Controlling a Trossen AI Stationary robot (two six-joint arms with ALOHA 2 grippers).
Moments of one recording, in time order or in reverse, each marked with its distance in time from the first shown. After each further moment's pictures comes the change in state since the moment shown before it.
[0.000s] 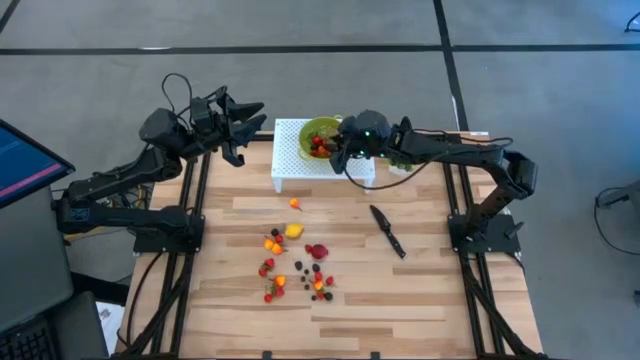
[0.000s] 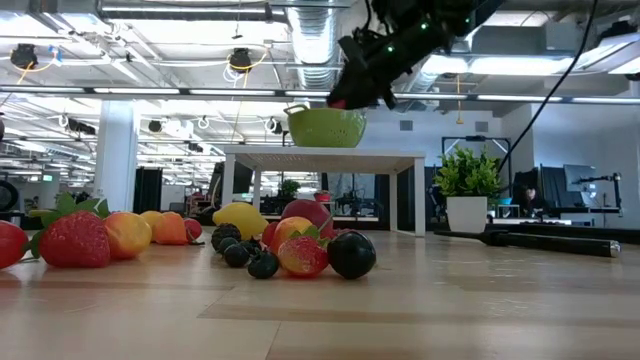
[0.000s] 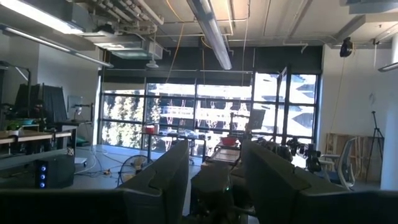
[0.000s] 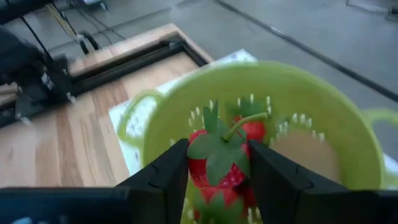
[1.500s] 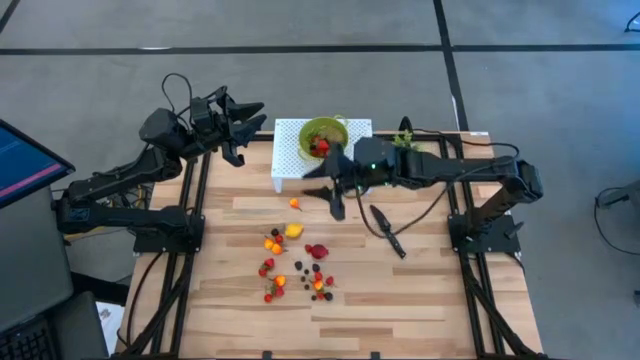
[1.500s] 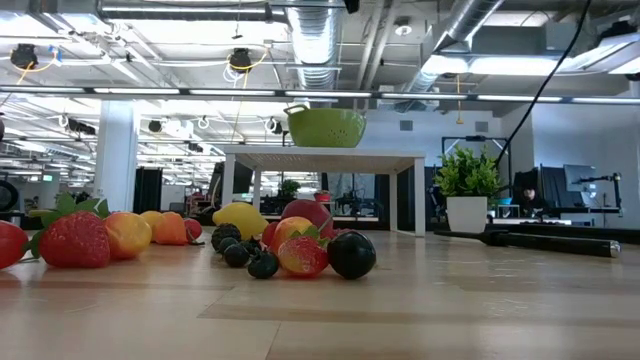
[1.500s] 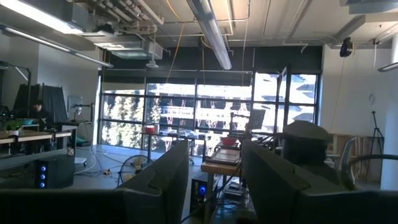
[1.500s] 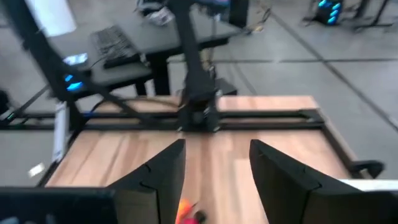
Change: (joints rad) left arm 0.000 0.000 0.000 0.000 0.000 0.000; right arm 0.356 -0.029 0.245 -0.083 -0.103 -0.158
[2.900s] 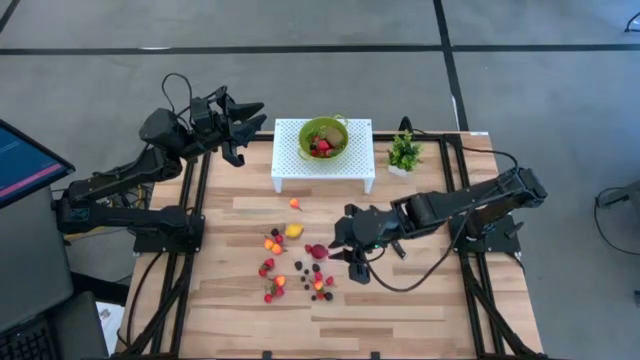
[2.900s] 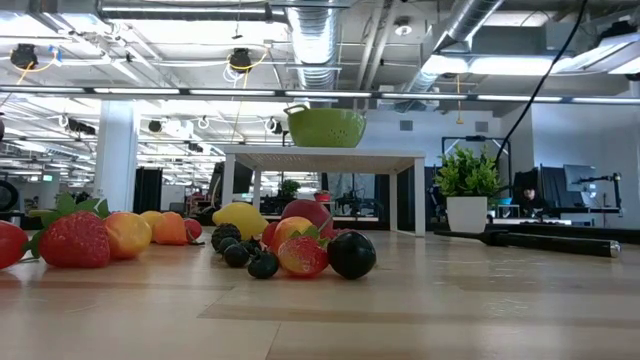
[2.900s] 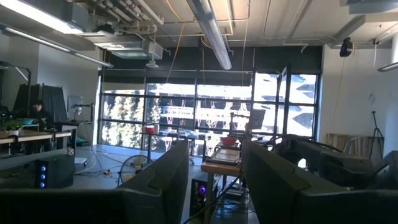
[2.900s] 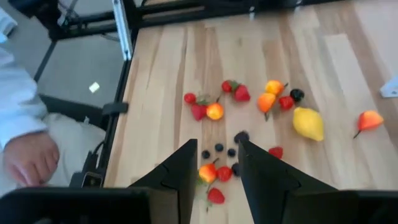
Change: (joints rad) left arm 0.000 0.000 0.000 0.000 0.000 0.000; right arm 0.342 0.009 0.000 -0.398 0.139 0.316
